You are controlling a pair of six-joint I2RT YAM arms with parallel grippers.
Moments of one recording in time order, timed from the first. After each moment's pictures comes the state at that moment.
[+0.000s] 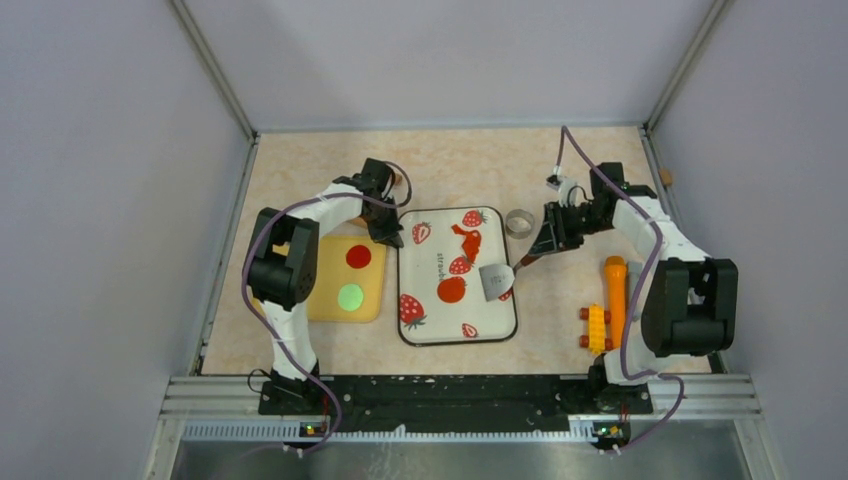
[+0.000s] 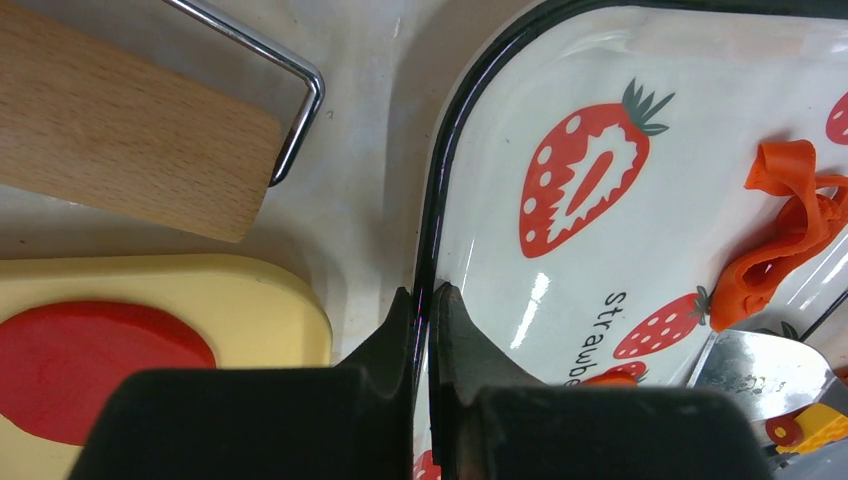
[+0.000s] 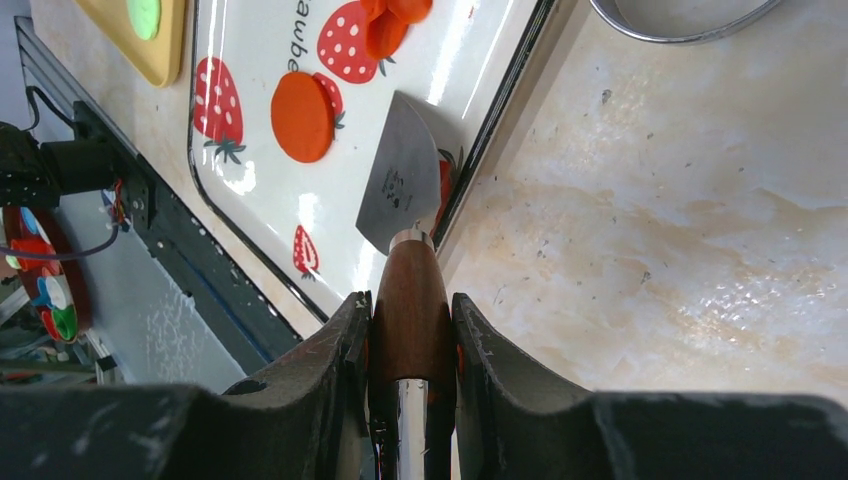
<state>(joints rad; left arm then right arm) -0.34 1.96 1.36 -0.61 0.17 -0.58 0.03 1.54 1.11 -0.83 -0.75 -0.19</state>
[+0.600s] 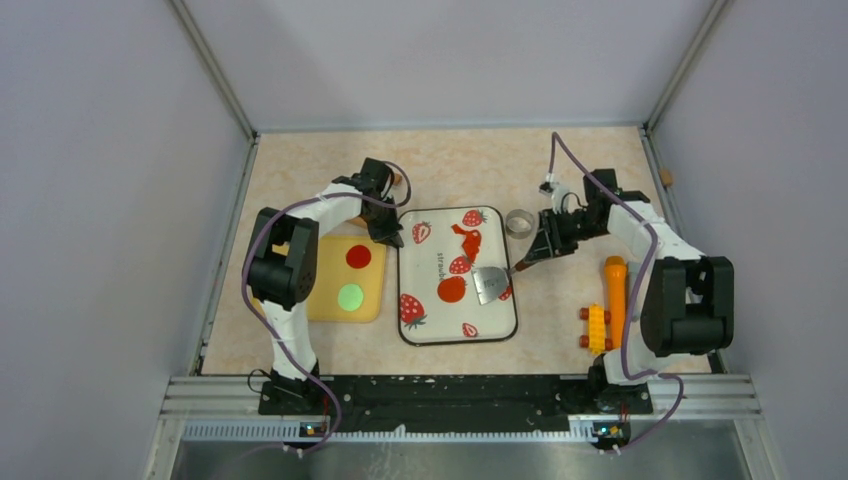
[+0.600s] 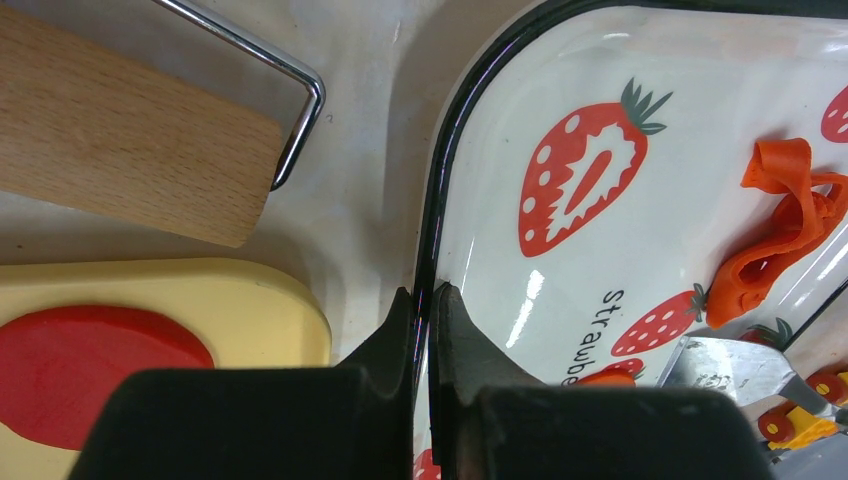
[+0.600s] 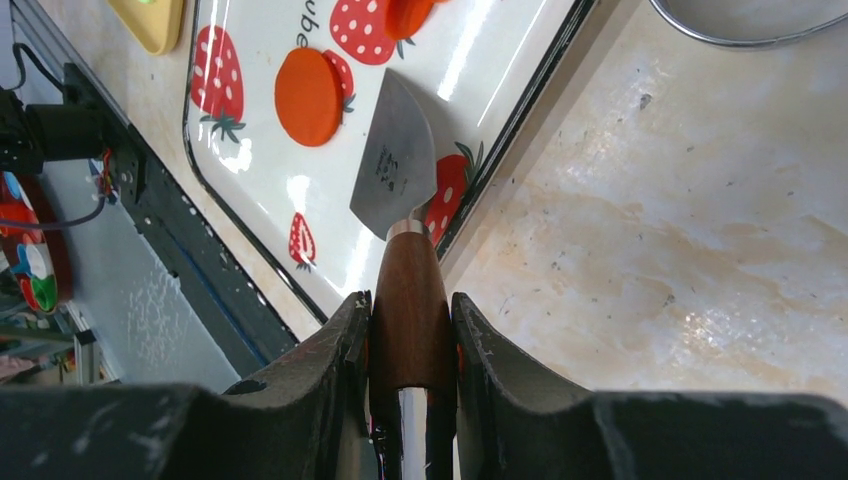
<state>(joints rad) -0.33 1.96 1.36 -0.60 0.19 -0.59 0.05 1.55 1.07 -0.80 -0.77 -0.25</state>
